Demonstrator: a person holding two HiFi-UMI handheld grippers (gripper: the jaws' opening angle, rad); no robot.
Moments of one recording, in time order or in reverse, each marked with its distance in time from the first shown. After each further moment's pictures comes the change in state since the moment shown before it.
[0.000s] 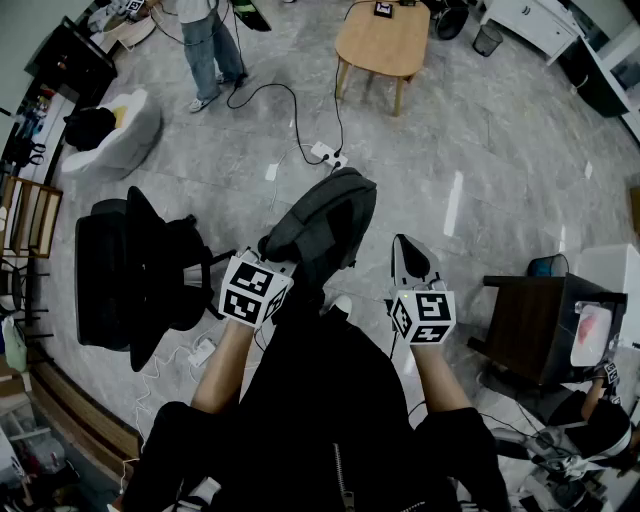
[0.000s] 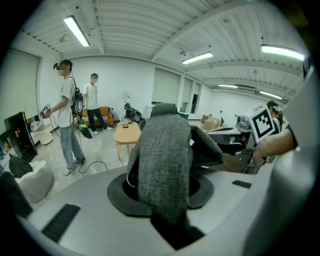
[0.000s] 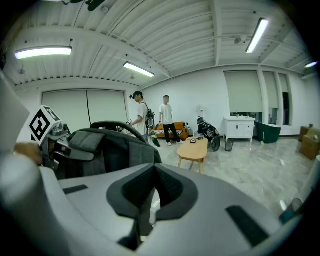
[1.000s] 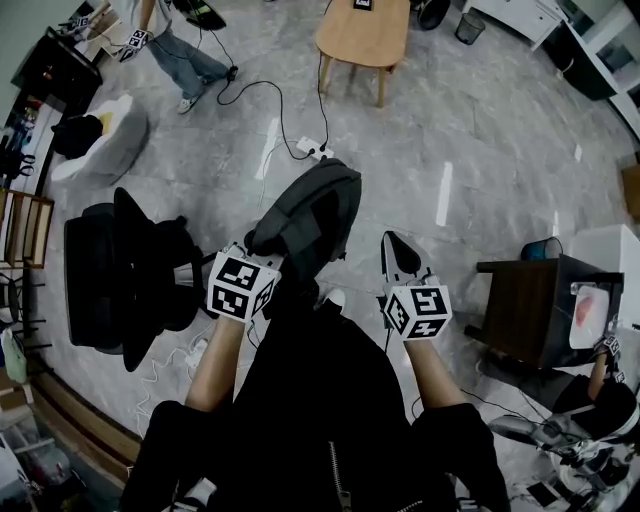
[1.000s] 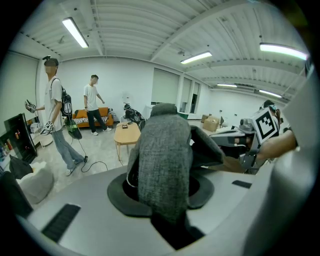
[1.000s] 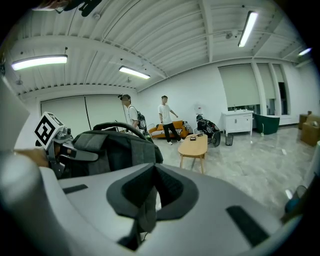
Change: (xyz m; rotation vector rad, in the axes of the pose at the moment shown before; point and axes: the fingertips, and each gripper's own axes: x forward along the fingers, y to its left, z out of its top) left arm 0.000 -0.009 0.000 0.012 -0.007 0.014; right arm -0.020 -0.006 -0.014 0.078 -0.012 0.024
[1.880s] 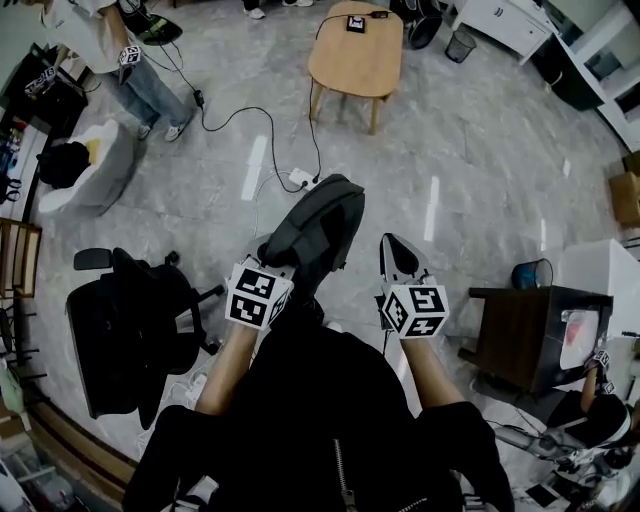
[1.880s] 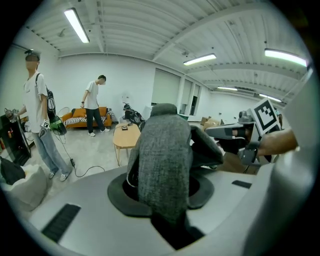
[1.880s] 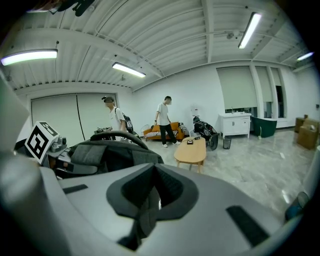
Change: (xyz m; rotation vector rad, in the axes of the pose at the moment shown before) left arm 0.085 0.084 0.045 -0.015 -0.012 -0.036; right arm 0.121 -0.025 0.066 0.006 -0.005 -0.063
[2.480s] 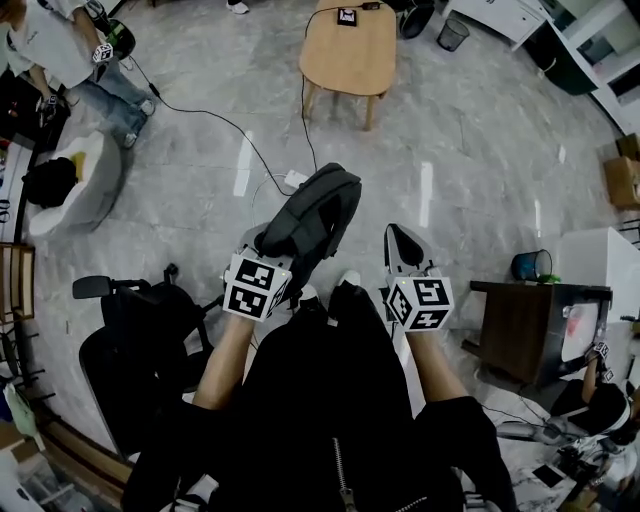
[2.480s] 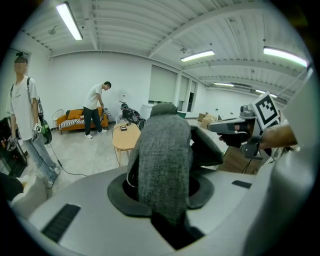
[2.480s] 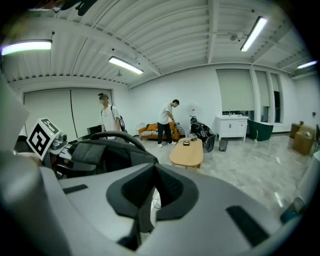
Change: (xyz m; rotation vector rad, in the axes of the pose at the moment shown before) left arm 0.043 0.078 0.031 0.057 0.030 -0.040; right arm 0.071 -0.005 0.032 -0.027 0.015 -0.069
